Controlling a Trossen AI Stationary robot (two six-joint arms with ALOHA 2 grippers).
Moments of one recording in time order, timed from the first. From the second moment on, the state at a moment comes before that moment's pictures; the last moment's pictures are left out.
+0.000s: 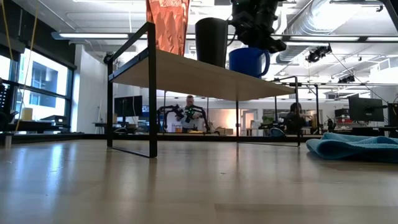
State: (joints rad) left arm 0.41 0.47 1.07 -0.74 0.10 -0.48; right arm -0.60 1.79 1.94 -1.47 -0.22 0.42
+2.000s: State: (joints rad) left arm 0.41 0.47 1.07 -0.77 0.10 -0.48; right arm -0.60 1.79 1.98 -1.45 -0.19 0.34
